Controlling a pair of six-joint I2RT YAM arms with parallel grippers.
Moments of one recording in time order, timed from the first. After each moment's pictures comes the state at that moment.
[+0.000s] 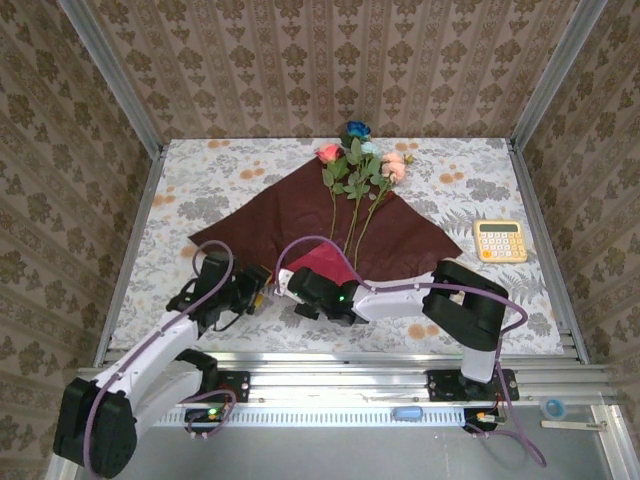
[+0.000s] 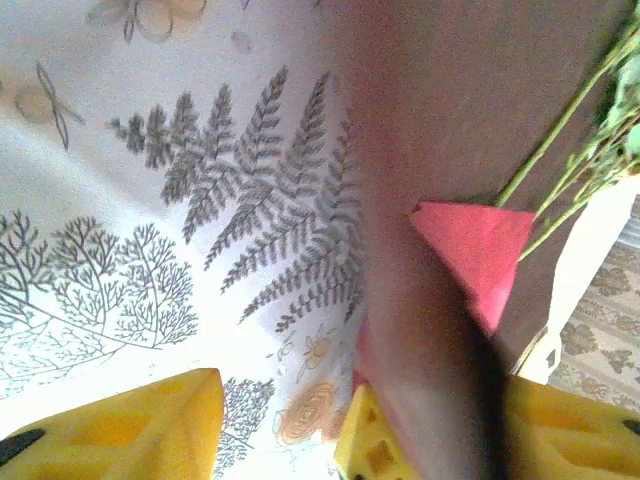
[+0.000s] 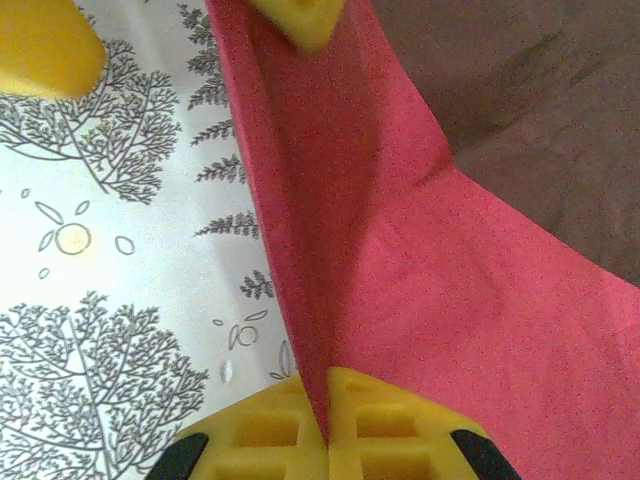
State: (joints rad) left arm -0.46 0.92 0.35 -0.27 0.26 -1.41; right arm 1.09 1.84 1.00 -0.01 0.27 -0.18
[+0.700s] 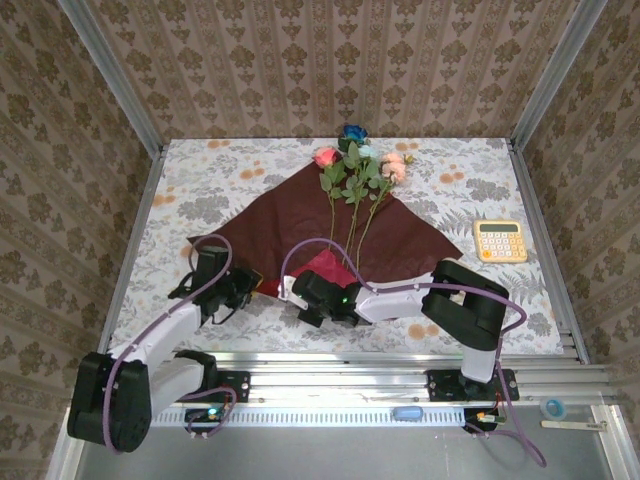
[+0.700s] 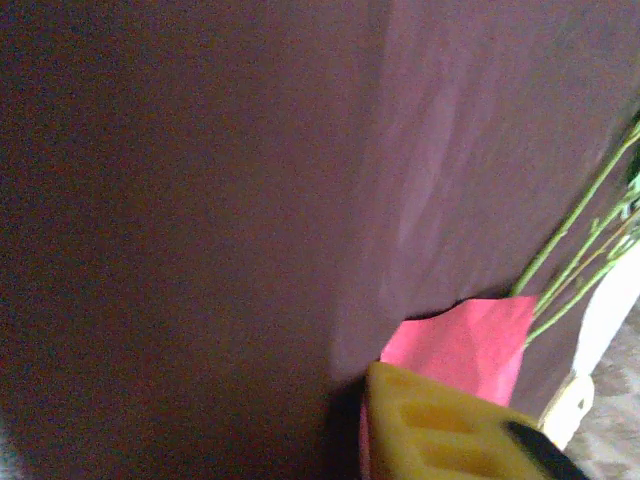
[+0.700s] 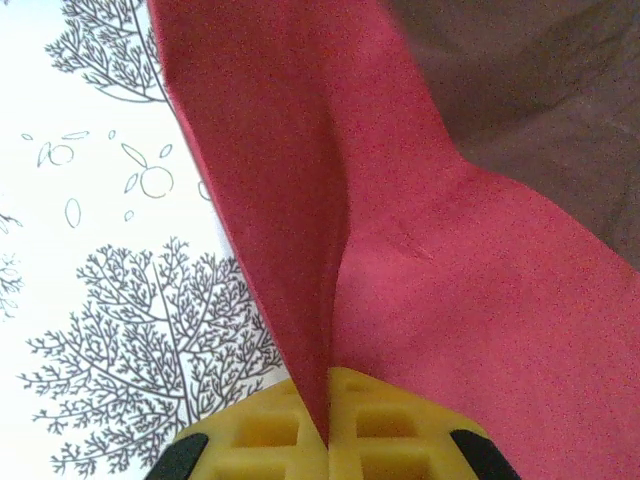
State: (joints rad) left arm -0.28 1.03 0.38 -0.26 0.31 -1.23; right arm 1.08 1.83 0.96 0.00 0.17 -0.16
